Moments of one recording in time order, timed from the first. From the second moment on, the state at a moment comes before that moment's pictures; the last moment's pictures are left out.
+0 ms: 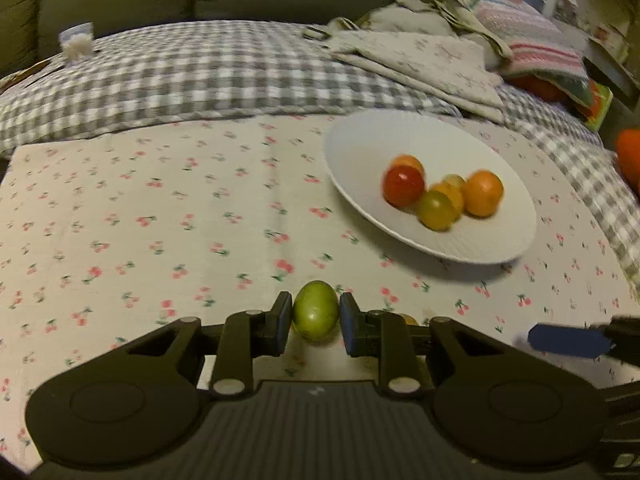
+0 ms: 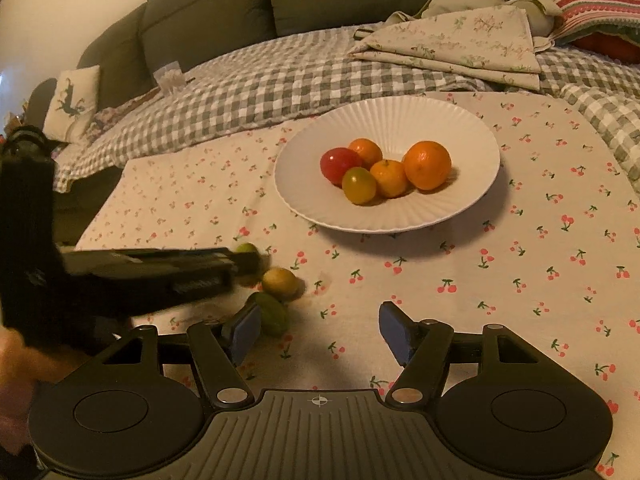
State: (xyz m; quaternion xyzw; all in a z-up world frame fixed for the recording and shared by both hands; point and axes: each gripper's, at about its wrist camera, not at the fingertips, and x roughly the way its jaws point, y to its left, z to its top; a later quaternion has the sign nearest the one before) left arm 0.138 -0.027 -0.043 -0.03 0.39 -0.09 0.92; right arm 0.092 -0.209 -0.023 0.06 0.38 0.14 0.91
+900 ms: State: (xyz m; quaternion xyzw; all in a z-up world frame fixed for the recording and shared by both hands) left arm 0.127 0.017 -0.031 -0.09 0.40 -0.05 0.91; right arm 0.121 -0.174 -0.051 0.10 0.40 0.20 0.89
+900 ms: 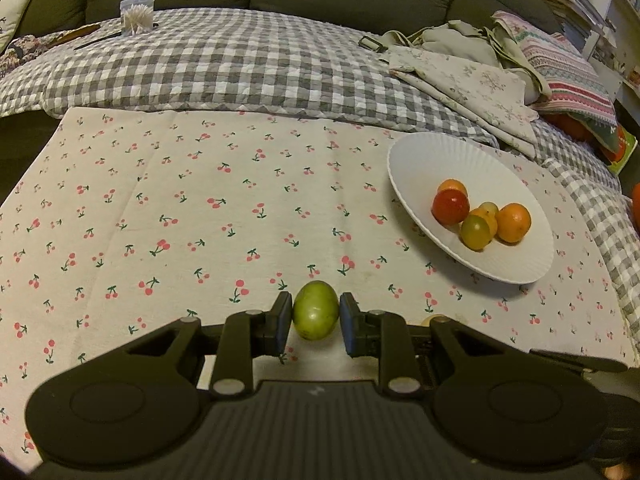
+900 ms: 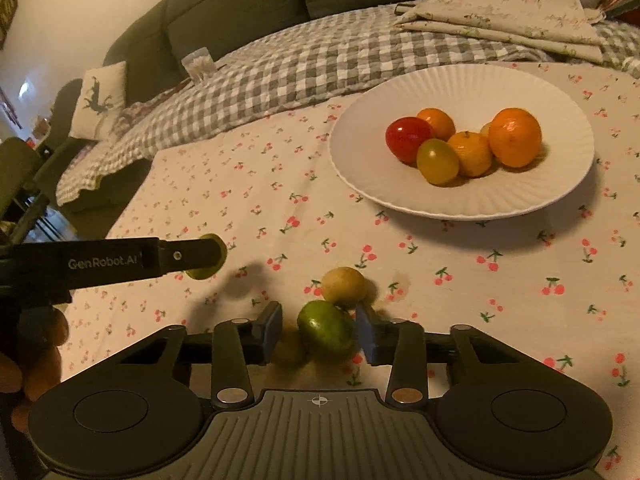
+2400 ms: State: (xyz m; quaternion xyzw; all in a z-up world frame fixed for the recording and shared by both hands) left arm 0.140 -0.039 -0.006 -0.06 0.35 -0.12 0.93; right arm 0.118 -0.276 0.013 0.18 0.32 0.10 0.93
